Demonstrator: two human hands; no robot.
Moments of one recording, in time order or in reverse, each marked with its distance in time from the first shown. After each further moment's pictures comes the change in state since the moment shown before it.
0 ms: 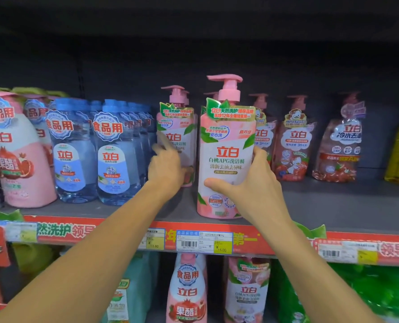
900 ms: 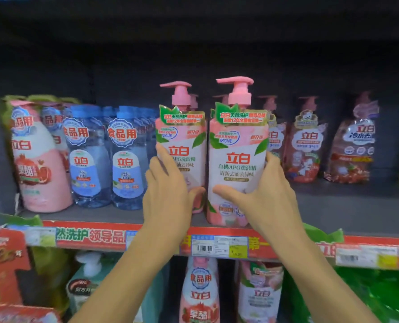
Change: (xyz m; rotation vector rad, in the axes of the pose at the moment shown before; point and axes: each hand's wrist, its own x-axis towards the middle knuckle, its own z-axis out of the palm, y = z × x) left_hand -0.090 0.001 -0.056 0.036 0.084 0.057; right_hand -0.017 -0.014 0.001 0.012 0.029 0.005
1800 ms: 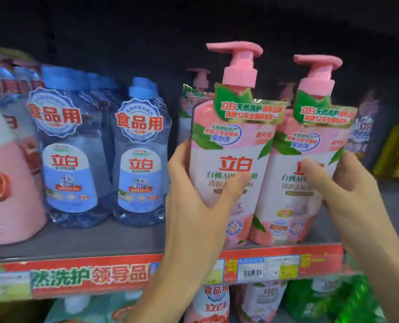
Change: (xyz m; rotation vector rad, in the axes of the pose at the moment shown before) left_hand 0.012 -0.042 0.000 -1.312 -0.079 -0.053; right_hand 0.011 -0.015 0.001 0.422 0.142 0.082
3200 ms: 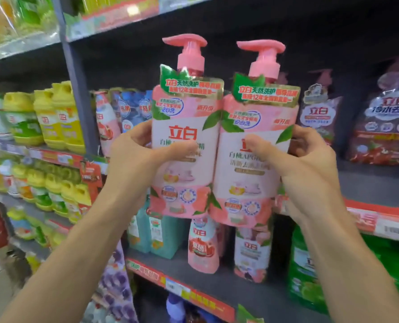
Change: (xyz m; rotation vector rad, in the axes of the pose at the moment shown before) left_hand -0.151 0.133 0.130 0.354 0.317 -0.004; right_hand -0.031 -0.009 -0.170 0.647 -0.320 0.159
